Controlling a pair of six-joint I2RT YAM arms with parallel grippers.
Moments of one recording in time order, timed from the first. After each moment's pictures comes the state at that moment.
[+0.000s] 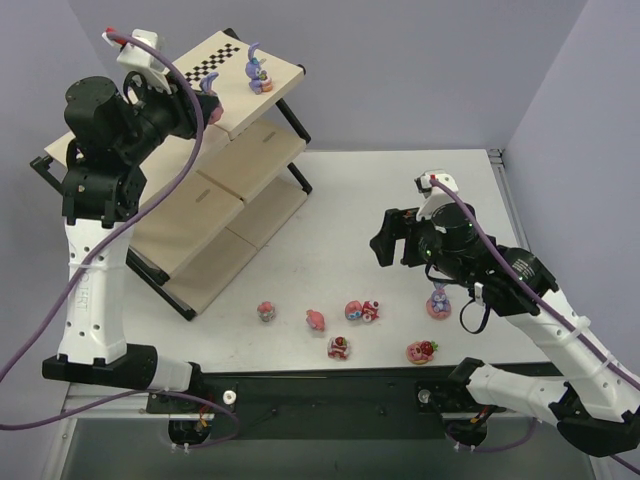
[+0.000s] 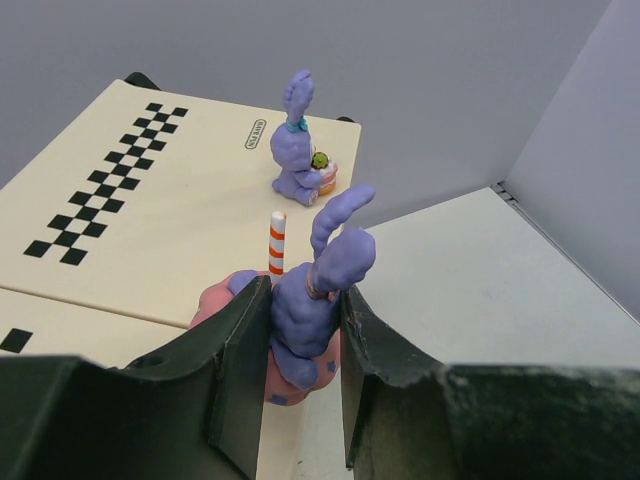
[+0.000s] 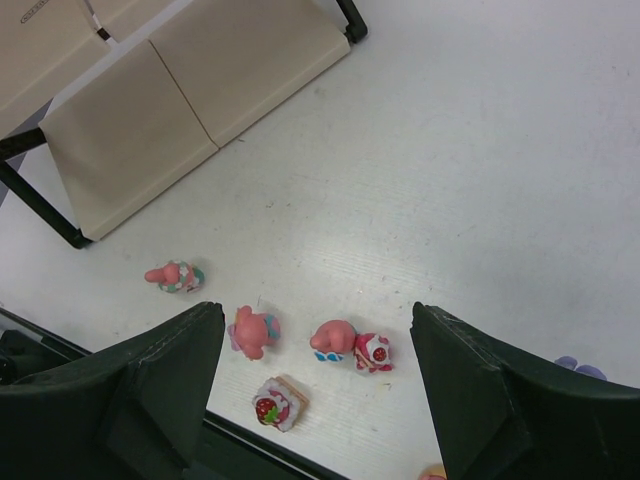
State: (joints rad) left arm -0.14 1.41 2.01 -0.57 0.31 -0.12; right arm 0.76 1.00 1.32 -0.82 0.25 0.39
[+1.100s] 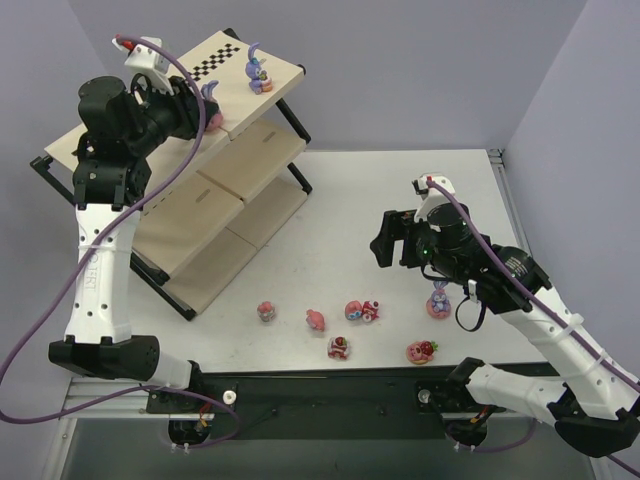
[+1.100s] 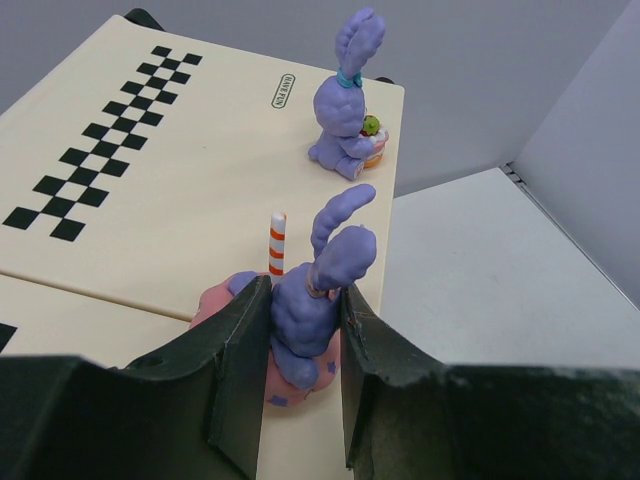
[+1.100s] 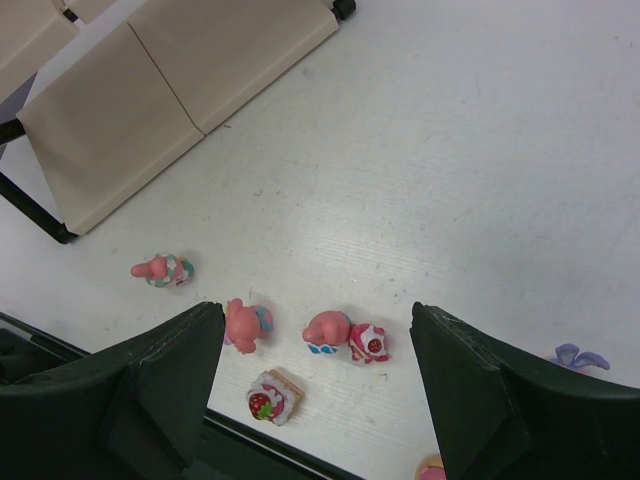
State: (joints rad) left arm -0.07 1.45 1.93 -0.52 0.38 -0.15; right arm 0.73 1.01 1.28 -0.81 0.22 0.40
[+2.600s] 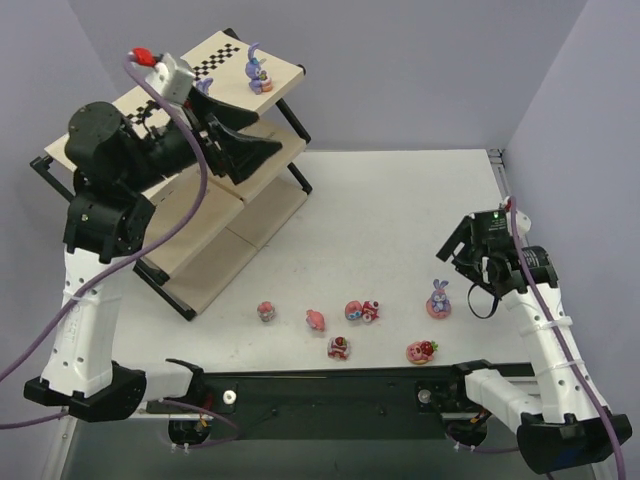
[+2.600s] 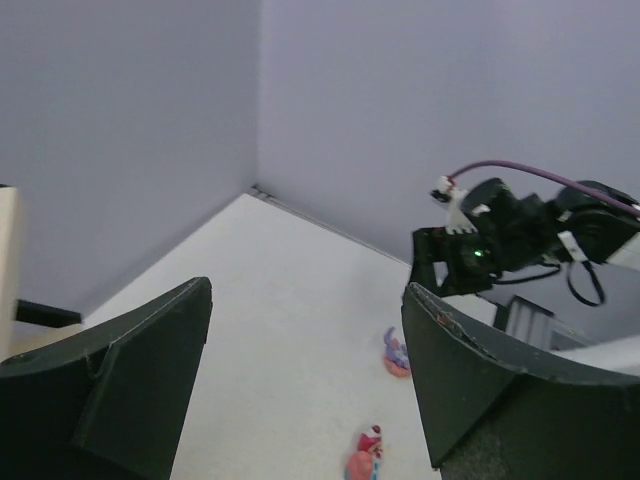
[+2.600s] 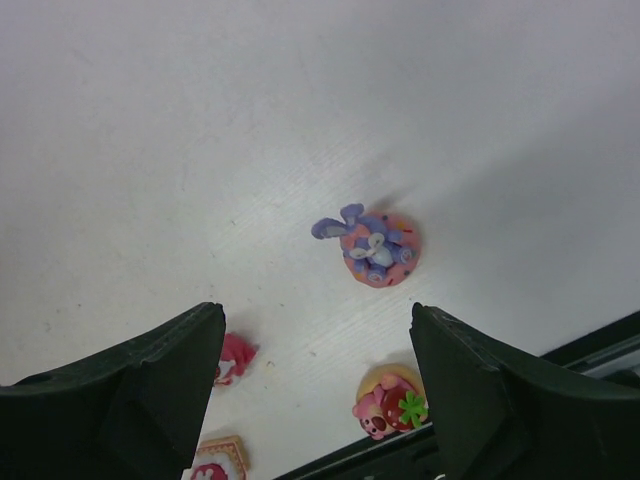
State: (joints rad) left arm -0.29 1.29 1.94 -0.43 0.67 -0.28; right arm 0.18 0.98 1.10 -1.05 0.30 0.71
